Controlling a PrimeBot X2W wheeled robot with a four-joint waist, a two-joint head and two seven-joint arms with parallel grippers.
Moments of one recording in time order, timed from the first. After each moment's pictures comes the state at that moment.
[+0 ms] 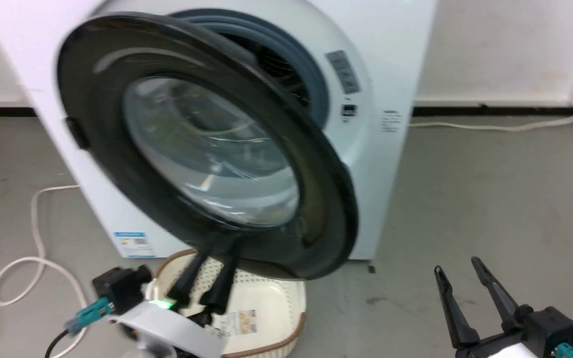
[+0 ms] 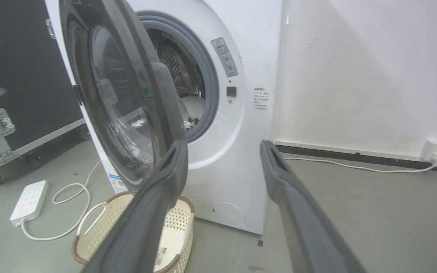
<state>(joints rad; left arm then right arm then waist) -0.16 0.36 -0.52 0.03 -1.02 -0.08 -0.25 0.06 -0.16 0.13 0.05 0.20 0.13 -0.26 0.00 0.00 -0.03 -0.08</state>
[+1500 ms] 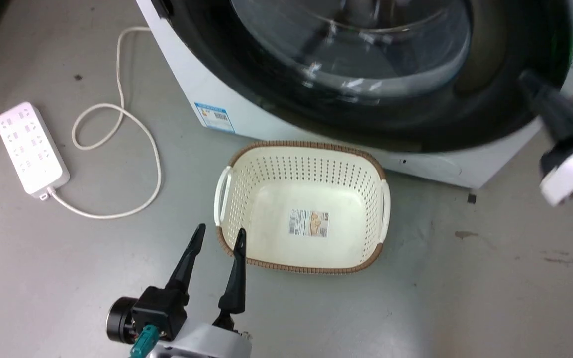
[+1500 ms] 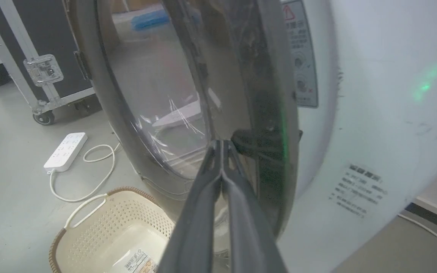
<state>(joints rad) -0.04 0.06 -0.24 0.00 -0.20 0.01 -0.26 -0.72 -0.61 0.45 0.40 0.62 0.13 -0.15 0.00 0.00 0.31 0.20</state>
